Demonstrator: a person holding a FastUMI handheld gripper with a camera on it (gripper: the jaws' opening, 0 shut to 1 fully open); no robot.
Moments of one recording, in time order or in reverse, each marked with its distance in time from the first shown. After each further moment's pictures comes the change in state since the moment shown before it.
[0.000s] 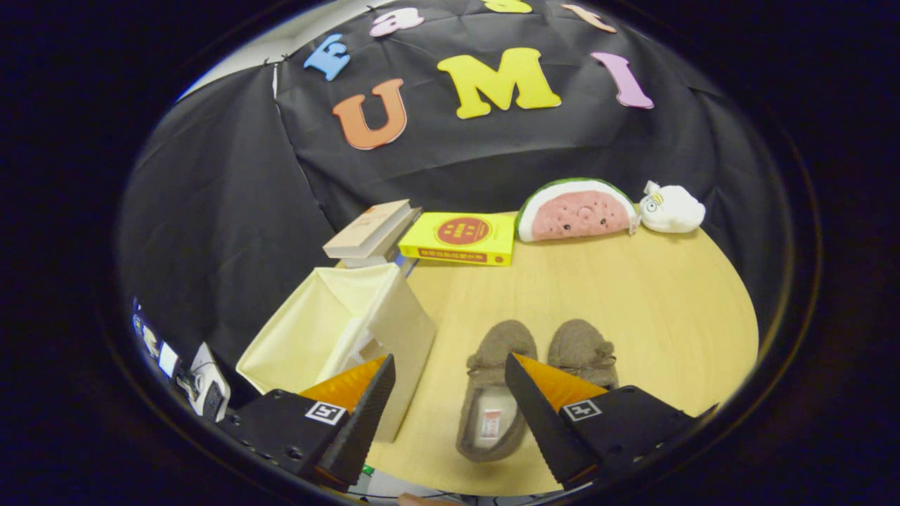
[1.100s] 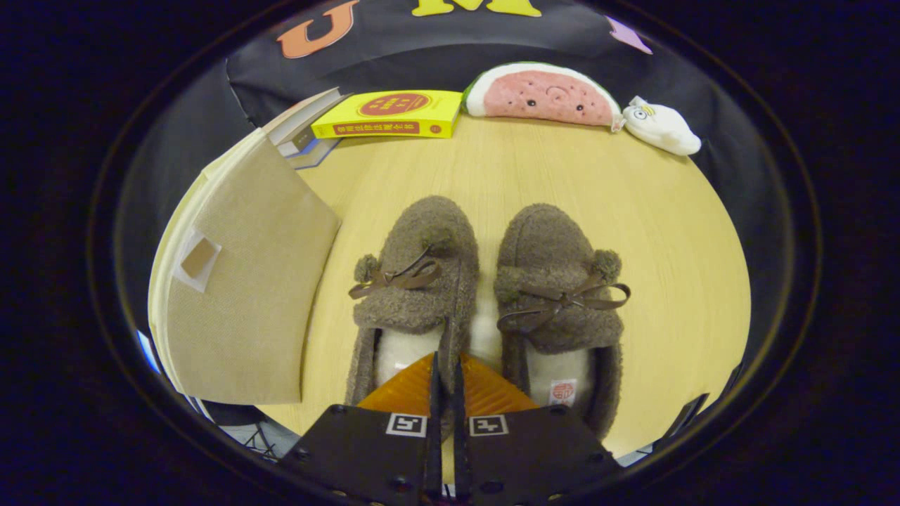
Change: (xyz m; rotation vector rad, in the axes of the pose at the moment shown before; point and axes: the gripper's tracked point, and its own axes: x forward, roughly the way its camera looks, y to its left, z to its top) arm 0.070 -0.066 -0.088 0.001 0.422 -0.179
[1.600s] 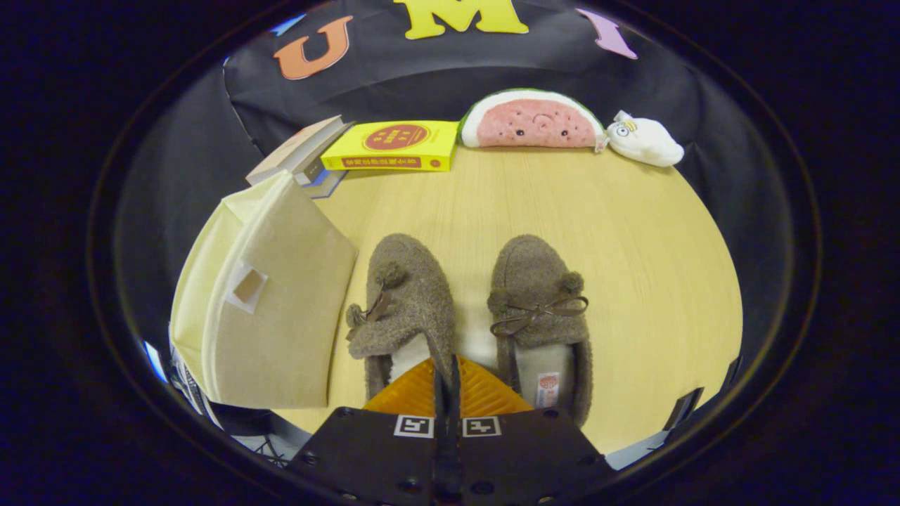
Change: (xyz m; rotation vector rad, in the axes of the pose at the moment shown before) arm -0.063 0.011 0.017 0.049 -0.103 0.018
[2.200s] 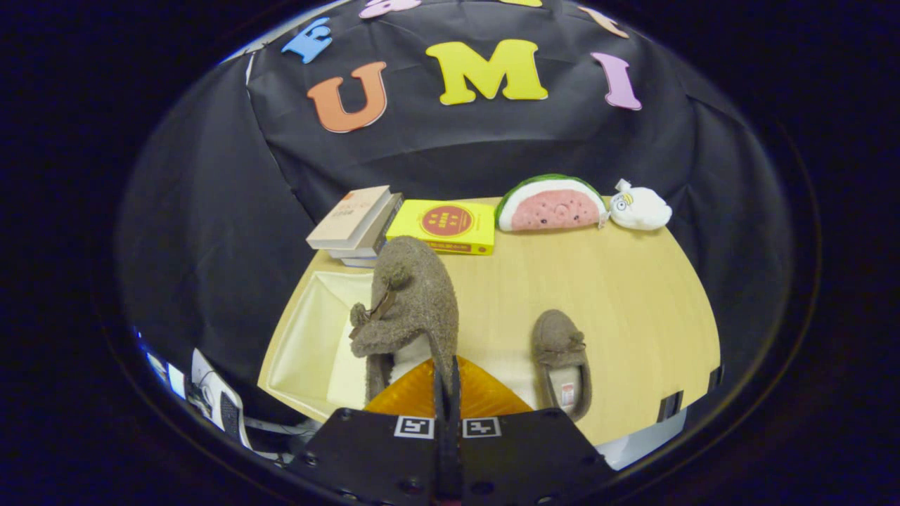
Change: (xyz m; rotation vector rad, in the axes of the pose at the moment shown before) arm -0.127 0.106 0.067 0.007 -0.202 0.049
